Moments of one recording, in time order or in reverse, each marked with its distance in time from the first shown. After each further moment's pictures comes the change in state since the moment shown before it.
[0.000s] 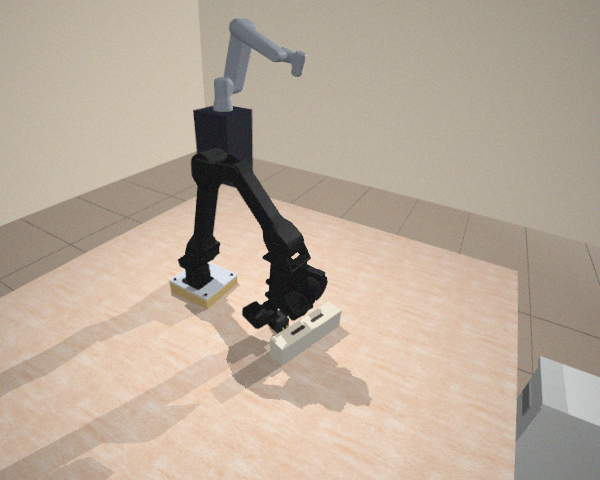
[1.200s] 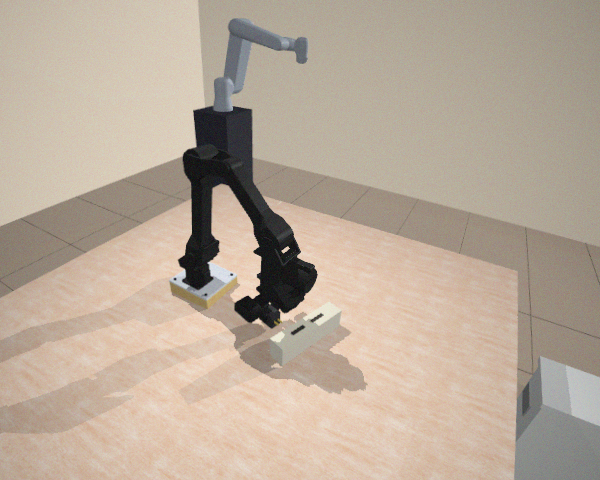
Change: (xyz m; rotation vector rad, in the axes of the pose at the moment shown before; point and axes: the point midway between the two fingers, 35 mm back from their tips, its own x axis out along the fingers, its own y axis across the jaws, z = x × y) arm 0.001 -0.003 -0.030 -0.055 0.004 -0.004
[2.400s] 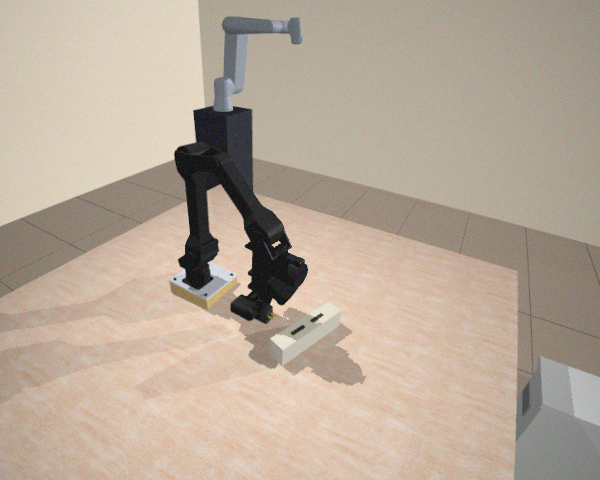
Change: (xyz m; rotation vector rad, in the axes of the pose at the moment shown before) arm -0.008 -0.011 -0.019 -0.248 -0.011 -0.014
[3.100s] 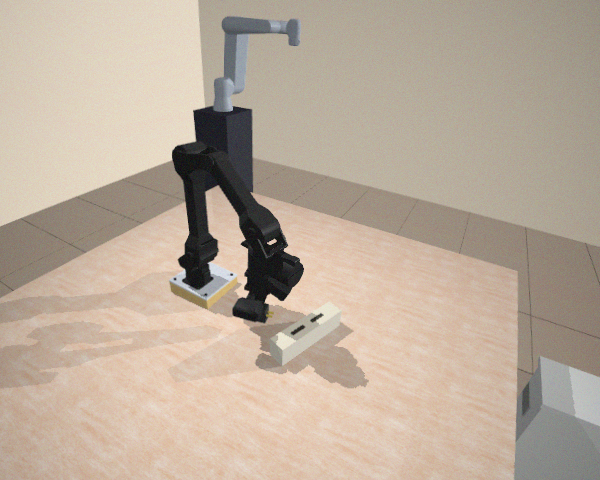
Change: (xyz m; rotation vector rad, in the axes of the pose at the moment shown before) arm -0.009 -0.014 -0.003 -0.262 -0.005 -0.018
